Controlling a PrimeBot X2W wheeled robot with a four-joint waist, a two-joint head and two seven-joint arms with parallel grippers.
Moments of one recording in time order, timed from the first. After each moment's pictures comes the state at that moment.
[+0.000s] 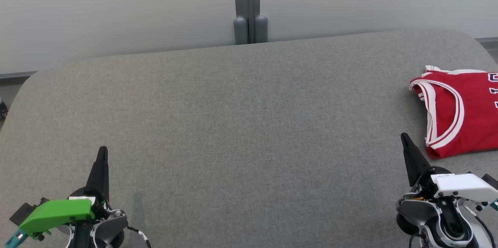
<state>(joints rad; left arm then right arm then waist) -0.10 0.05 0.11 0.25 -1.61 -0.13 0.11 -0.11 -0.05 -0.11 0.25 1.61 0.13 0.11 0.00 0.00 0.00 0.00</state>
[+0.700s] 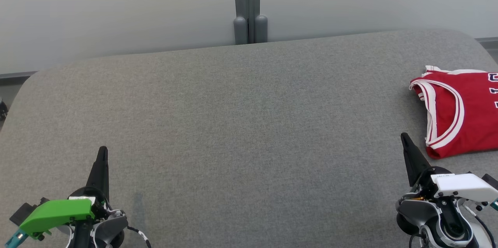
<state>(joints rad) -0.10 0.05 0.11 0.25 -1.61 -0.13 0.11 -0.11 -0.05 -0.11 0.25 1.61 0.13 0.11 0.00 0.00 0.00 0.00</state>
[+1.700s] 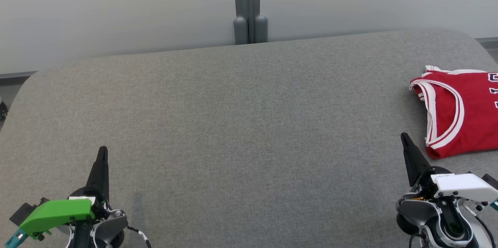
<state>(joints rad) -0.10 0.05 0.11 0.25 -1.61 -0.13 0.11 -0.11 -0.05 -0.11 0.25 1.61 0.13 0.11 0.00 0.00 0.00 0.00</state>
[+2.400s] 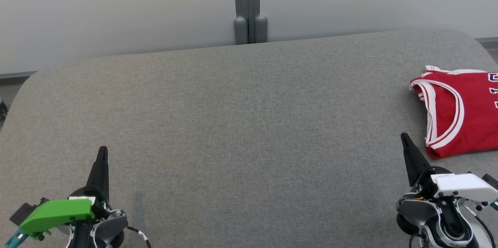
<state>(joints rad) -0.10 0.05 0.11 0.25 -1.61 -0.13 0.11 -0.11 -0.05 -0.11 0.25 1.61 0.13 0.11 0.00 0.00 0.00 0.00</state>
